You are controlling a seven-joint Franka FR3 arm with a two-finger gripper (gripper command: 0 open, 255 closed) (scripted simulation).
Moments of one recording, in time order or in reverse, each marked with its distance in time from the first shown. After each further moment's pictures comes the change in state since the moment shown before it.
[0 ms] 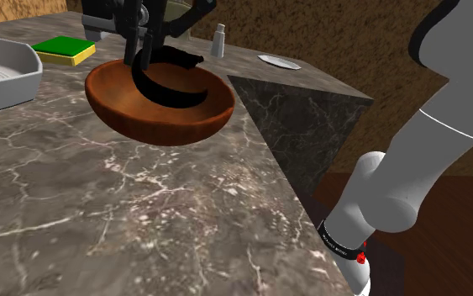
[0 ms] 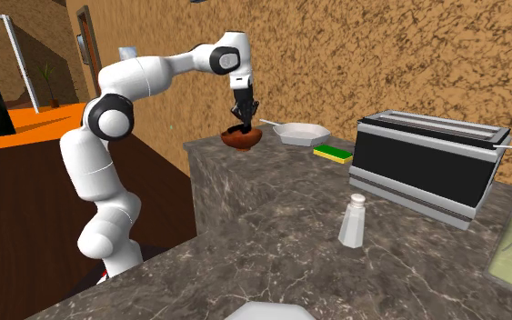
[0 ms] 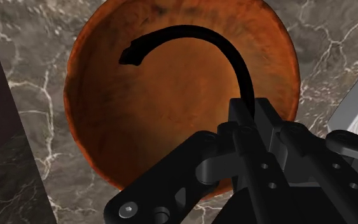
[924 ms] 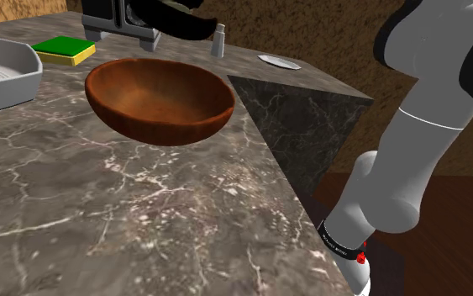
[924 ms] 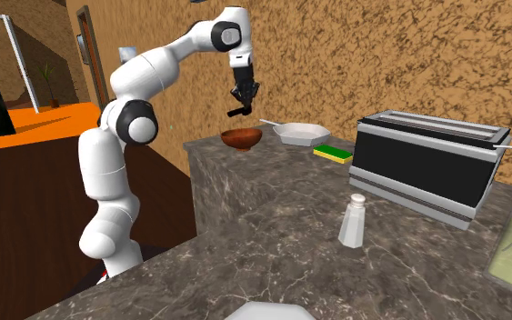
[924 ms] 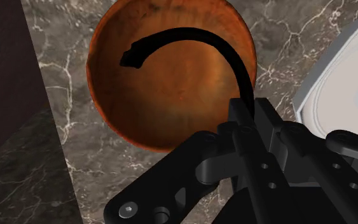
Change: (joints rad) arm 0.051 0.181 0.051 0.388 -0.121 -0.236 0.082
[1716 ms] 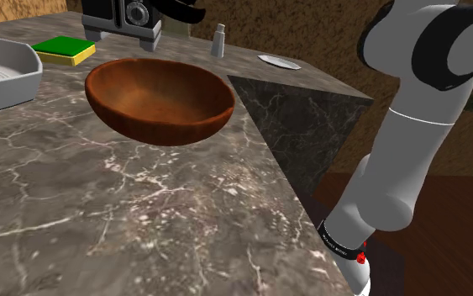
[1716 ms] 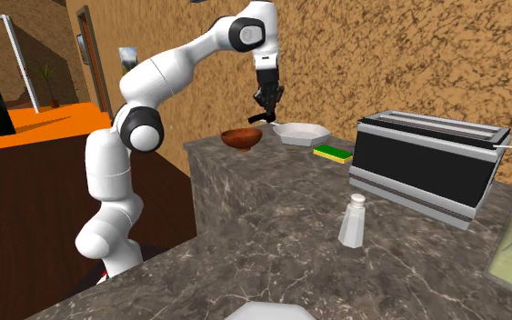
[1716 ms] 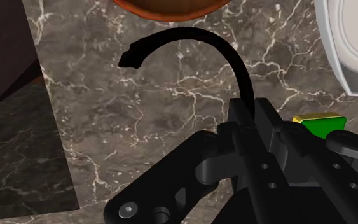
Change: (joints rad) arm -0.127 0.083 -0.095 0.108 0.002 -0.046 -0.228
